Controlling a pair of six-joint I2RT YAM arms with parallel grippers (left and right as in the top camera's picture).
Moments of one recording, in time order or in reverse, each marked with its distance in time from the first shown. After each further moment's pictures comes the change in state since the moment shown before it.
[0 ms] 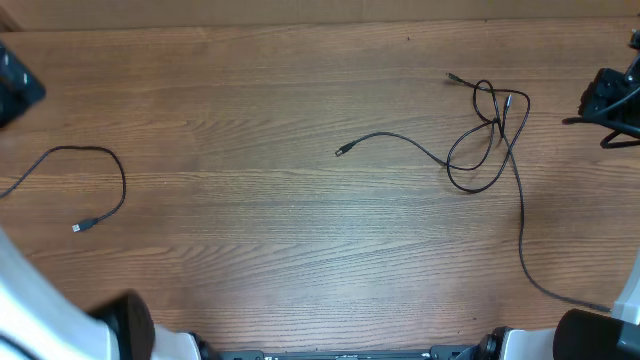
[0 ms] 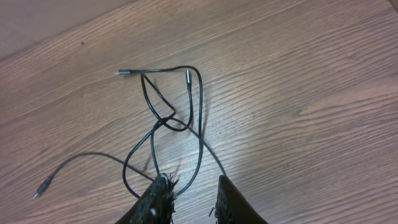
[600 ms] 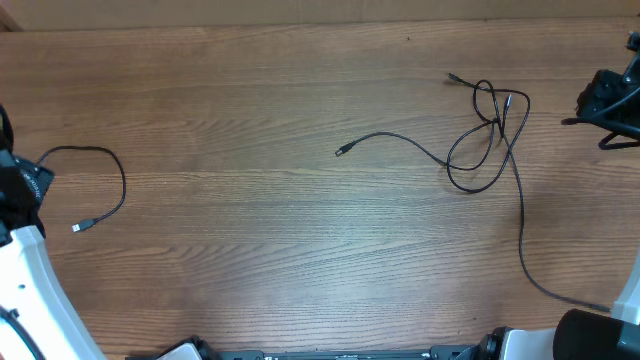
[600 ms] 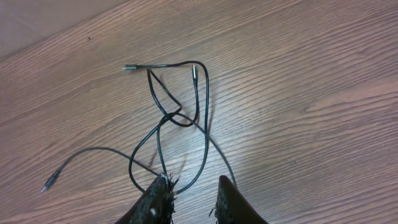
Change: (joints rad) left arm 0.092 -0.308 -0.956 0.185 -0.376 -0.401; right arm 0.000 0.000 0.000 -0.014 -0.028 0.000
